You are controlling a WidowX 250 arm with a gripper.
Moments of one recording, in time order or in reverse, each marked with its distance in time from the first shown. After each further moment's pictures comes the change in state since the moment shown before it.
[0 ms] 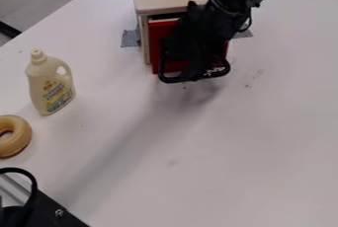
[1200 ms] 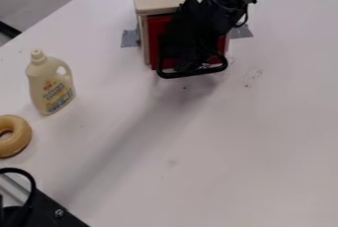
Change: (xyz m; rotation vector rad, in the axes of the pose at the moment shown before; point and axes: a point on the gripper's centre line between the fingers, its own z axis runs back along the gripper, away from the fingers) arm -0.001 0.022 -0.006 0.053 0.011 0.017
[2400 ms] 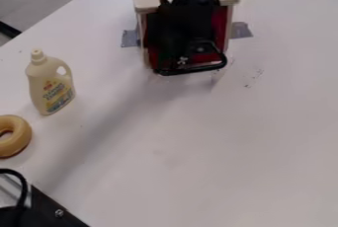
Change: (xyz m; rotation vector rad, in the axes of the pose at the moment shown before) arm -0.037 -0.009 0.007 -0.247 -0.015 -0.032
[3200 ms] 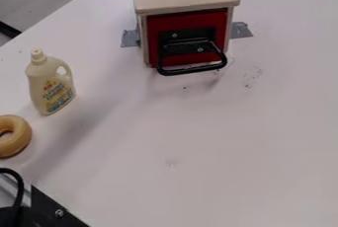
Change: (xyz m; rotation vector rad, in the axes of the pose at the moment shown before) arm -0.067 -0.038 0.128 -0.176 -0.204 -0.092
